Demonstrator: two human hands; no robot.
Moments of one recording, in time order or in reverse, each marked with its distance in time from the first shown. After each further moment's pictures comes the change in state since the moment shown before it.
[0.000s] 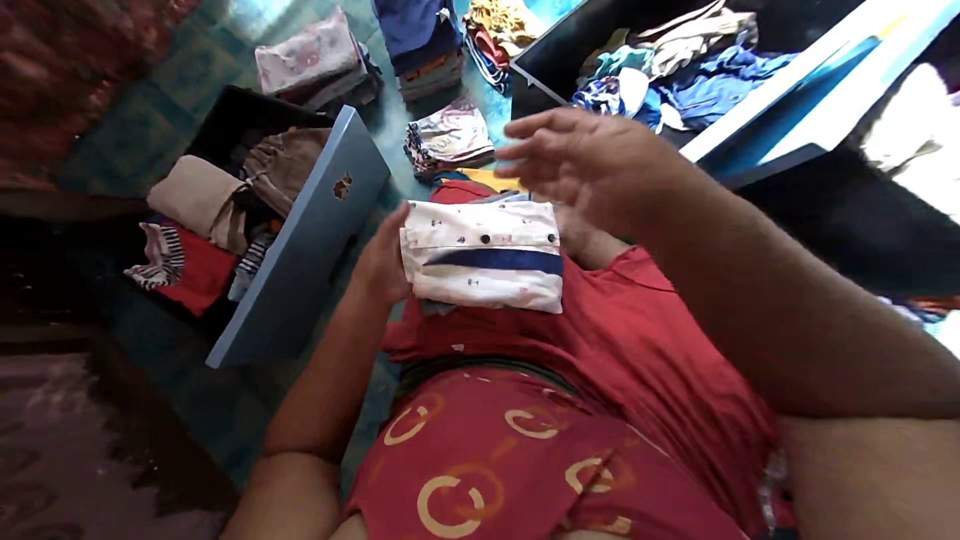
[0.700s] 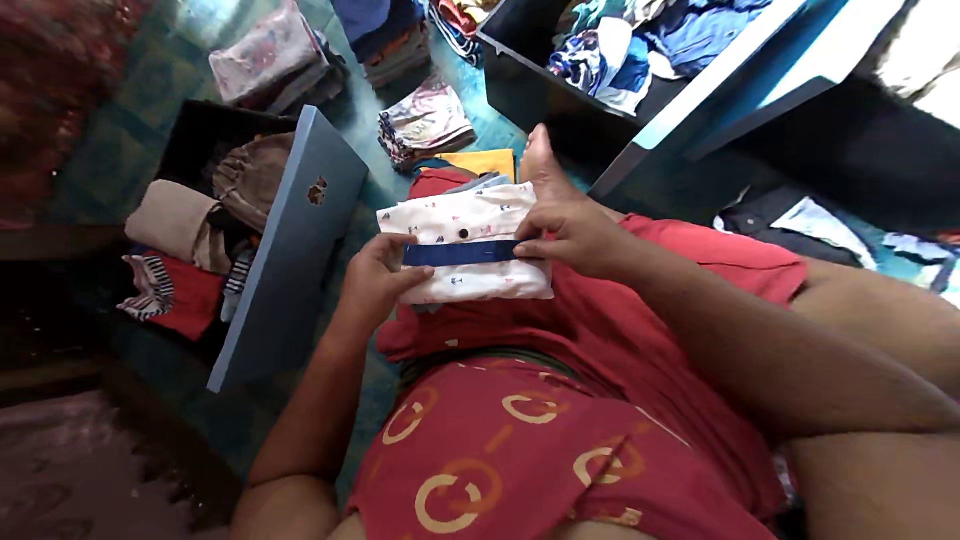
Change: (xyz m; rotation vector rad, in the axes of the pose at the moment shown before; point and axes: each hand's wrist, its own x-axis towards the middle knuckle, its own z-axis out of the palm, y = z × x) left_hand -0.017 -0.004 0.003 0.839 0.107 0.199; right_hand -0.027 0.118 -0.035 -0.630 -0.070 -0.337
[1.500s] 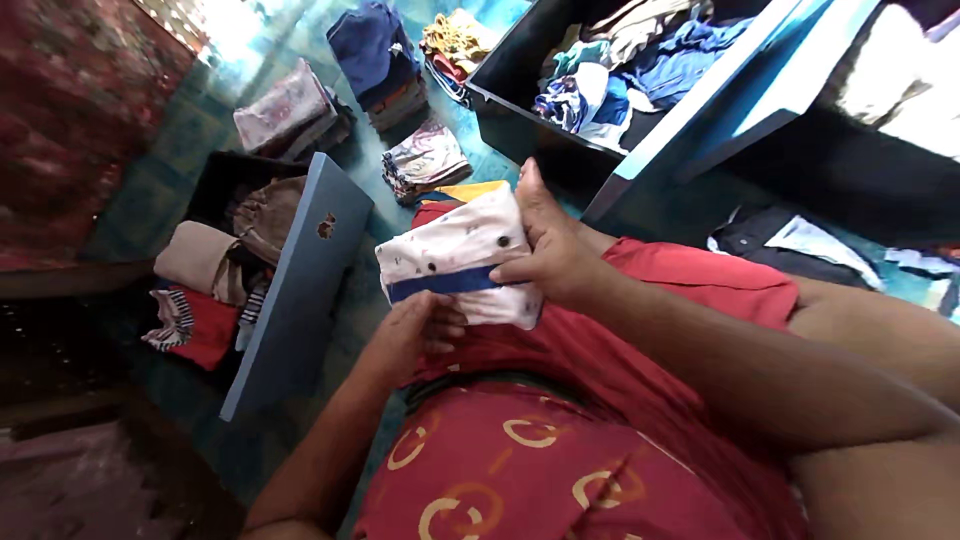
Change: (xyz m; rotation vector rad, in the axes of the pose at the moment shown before) left_hand -0.030 0.021 0.024 -0.368 -0.312 -0.198; right_hand 0.015 -0.059 0.014 0.792 0.205 0.331
